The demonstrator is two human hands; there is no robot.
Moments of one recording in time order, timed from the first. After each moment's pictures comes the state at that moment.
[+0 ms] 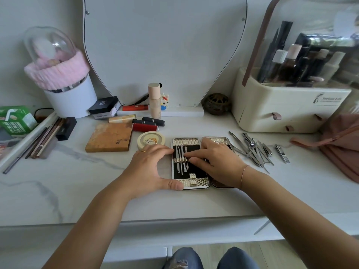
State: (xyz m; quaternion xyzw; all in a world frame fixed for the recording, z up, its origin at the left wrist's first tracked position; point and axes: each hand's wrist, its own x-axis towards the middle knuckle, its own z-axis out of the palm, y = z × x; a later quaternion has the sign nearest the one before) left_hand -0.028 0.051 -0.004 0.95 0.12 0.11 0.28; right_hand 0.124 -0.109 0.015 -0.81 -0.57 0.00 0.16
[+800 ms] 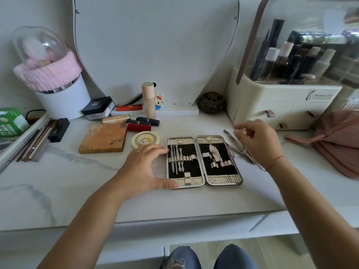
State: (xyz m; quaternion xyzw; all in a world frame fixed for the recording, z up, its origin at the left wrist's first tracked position) left_hand -0.029 0.051 -0.001 0.94 0.13 0.09 0.30; right_hand 0.181 -0.164 0.033 -0.88 -0.32 -0.12 0.34
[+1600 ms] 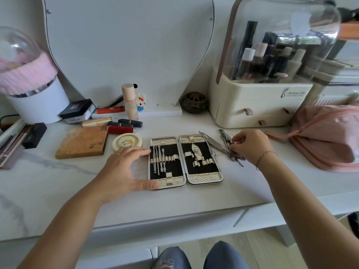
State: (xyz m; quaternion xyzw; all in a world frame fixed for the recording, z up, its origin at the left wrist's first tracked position) left_hand -0.029 0.052 -0.004 0.93 0.14 0.10 0.32; right_hand 0.201 -0.193 0.024 -0.94 -0.20 -0.01 0.29
